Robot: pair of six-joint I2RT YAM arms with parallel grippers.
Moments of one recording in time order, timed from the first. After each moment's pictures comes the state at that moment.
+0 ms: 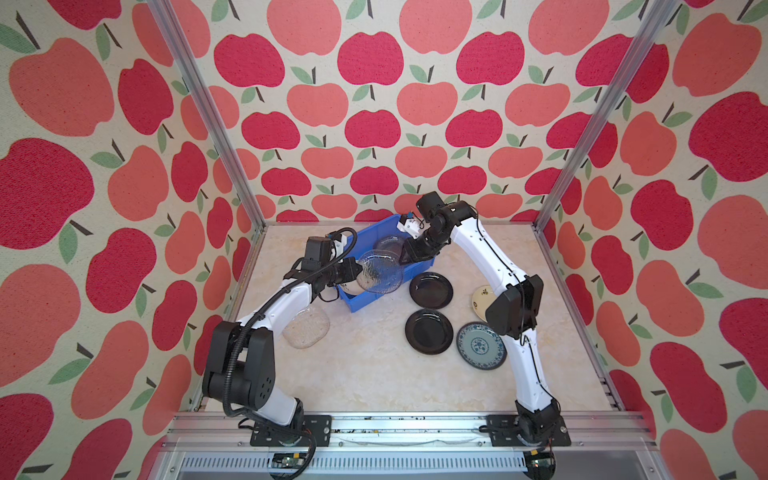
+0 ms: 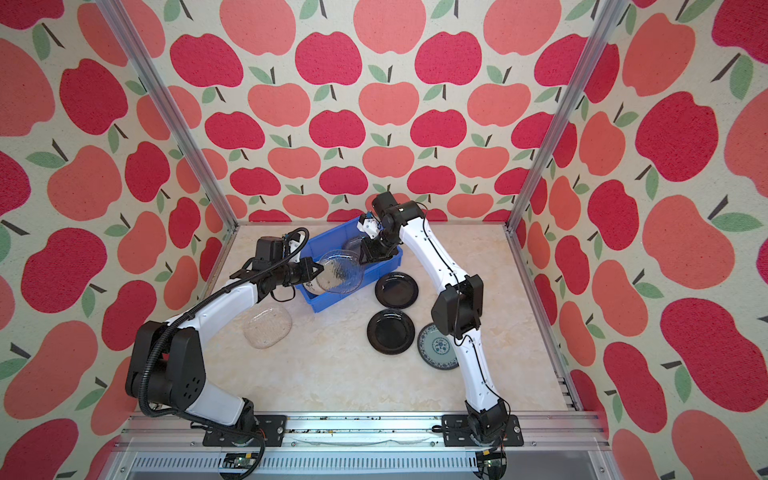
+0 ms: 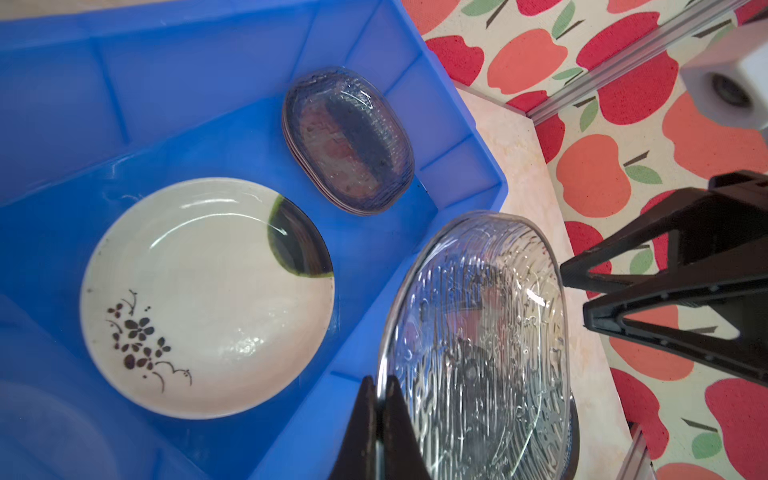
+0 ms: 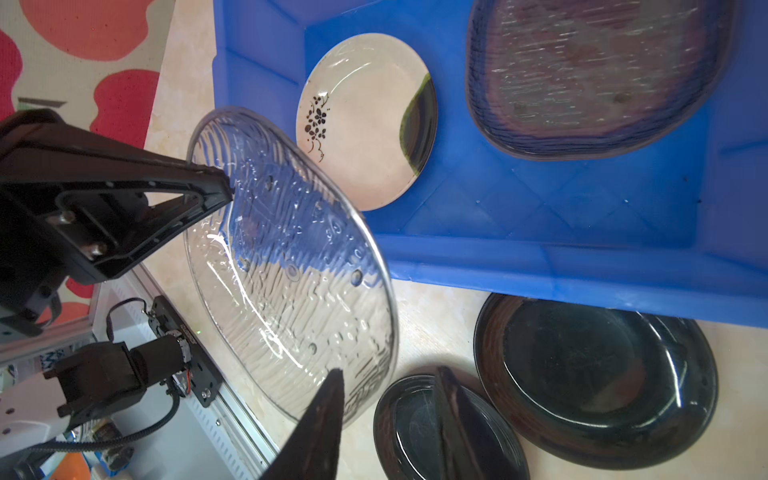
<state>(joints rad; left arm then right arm) -0.24 1.55 1.08 -0.20 0.43 -0.42 0.58 2.29 2.45 -1.34 -0.43 0.08</state>
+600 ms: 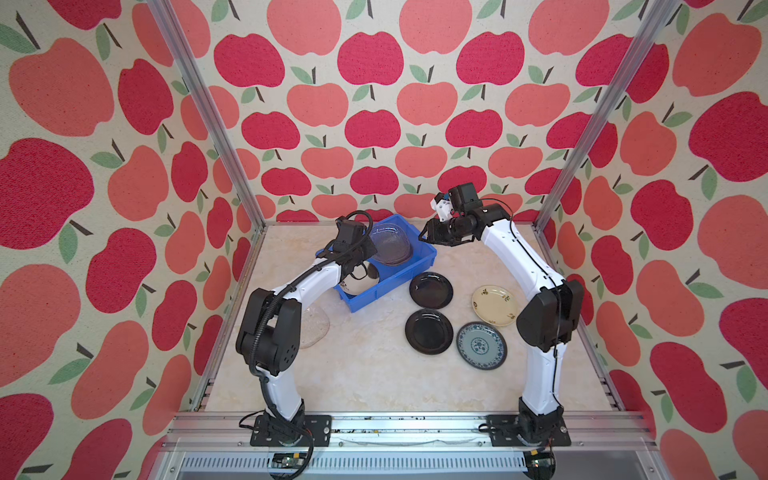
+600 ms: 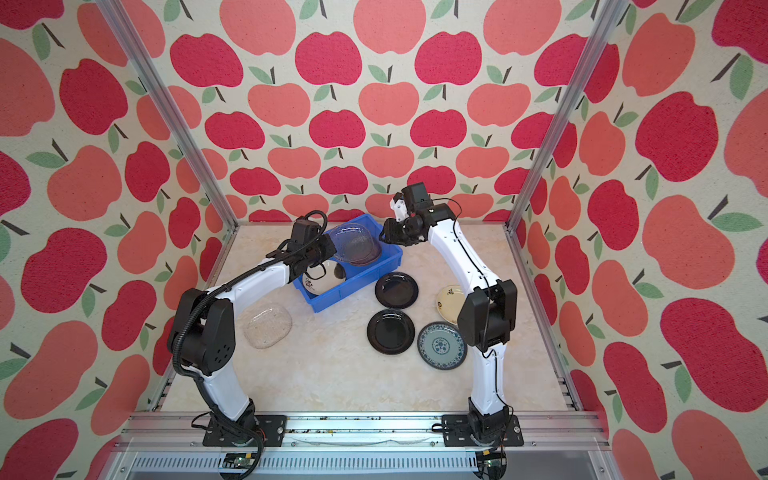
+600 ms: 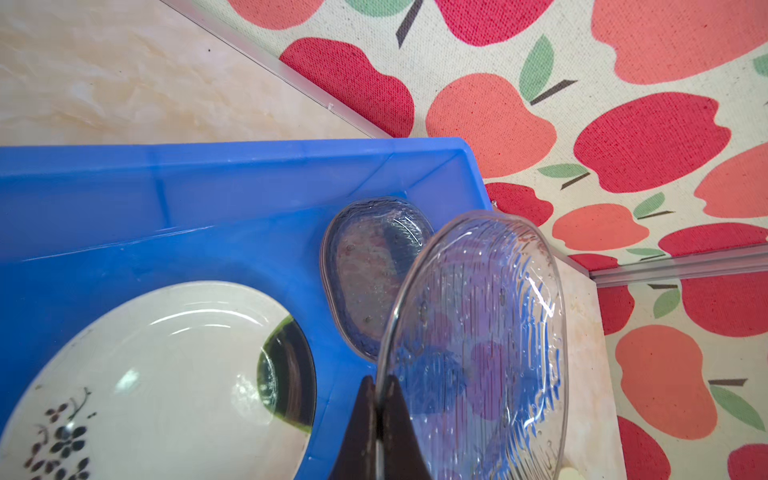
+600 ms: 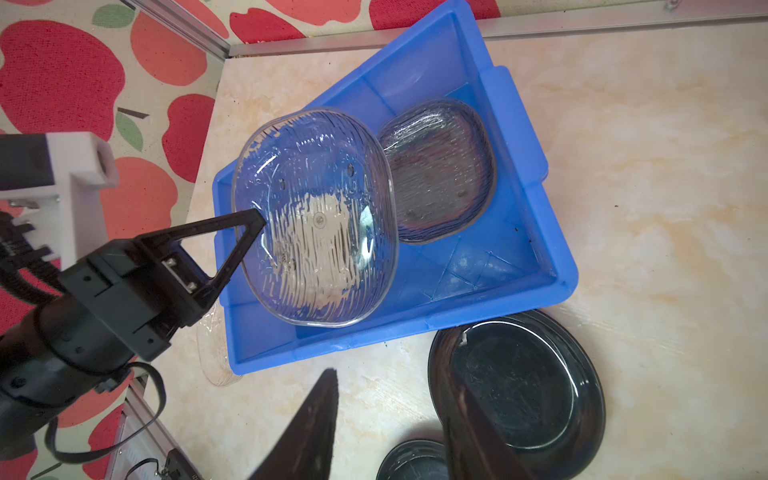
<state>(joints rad) -0.39 1.84 1.38 -0.16 -0.05 -0.80 0.47 2.02 2.06 -0.92 -0.36 0.32</state>
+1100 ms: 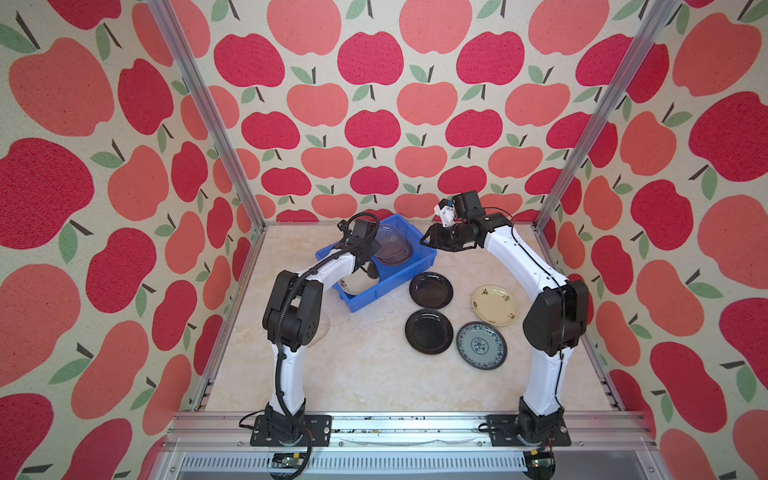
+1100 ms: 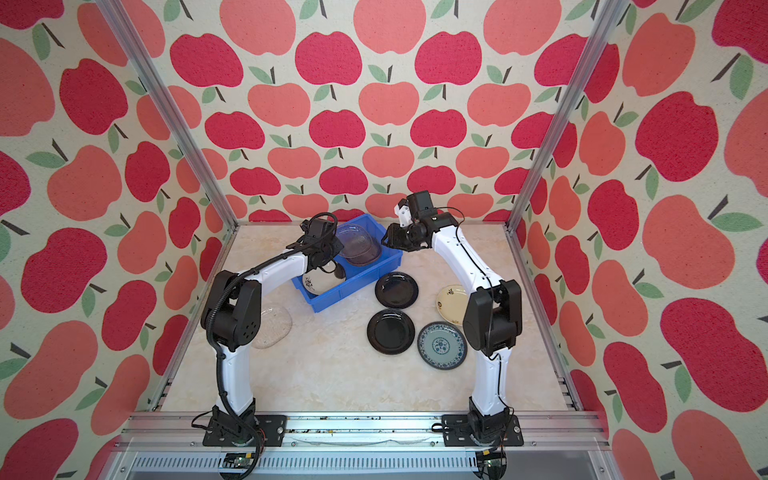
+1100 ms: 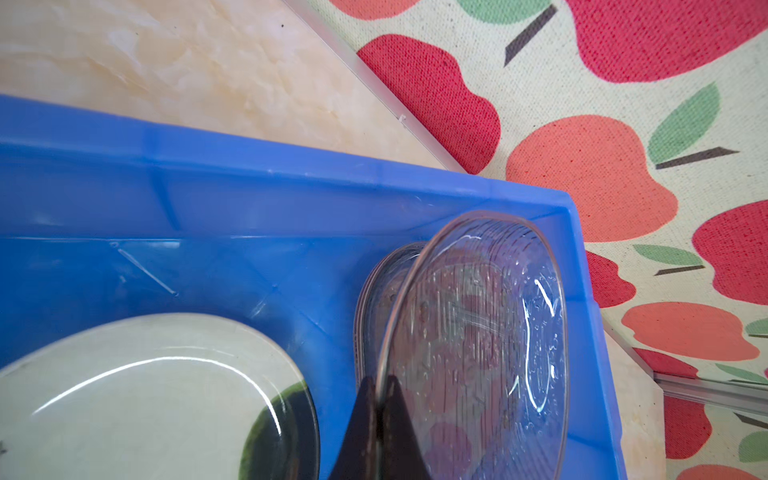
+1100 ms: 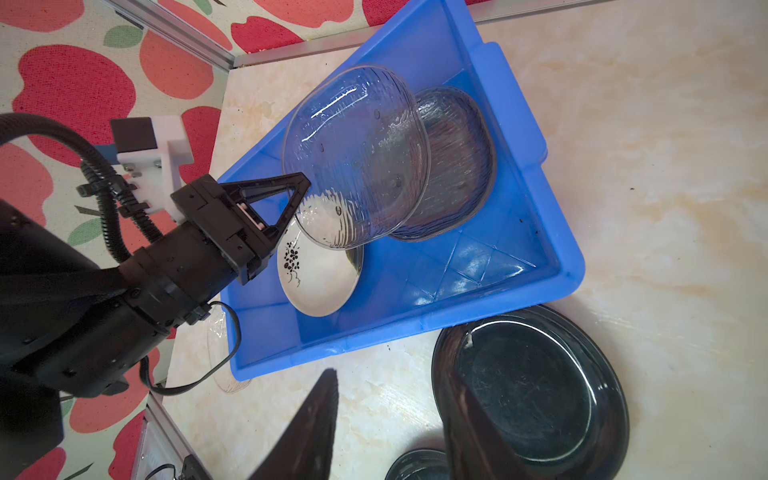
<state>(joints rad) -0.41 2.08 1.60 -0.25 -0.19 -0.97 0.44 1.97 1.88 -0.79 -0.42 0.37</state>
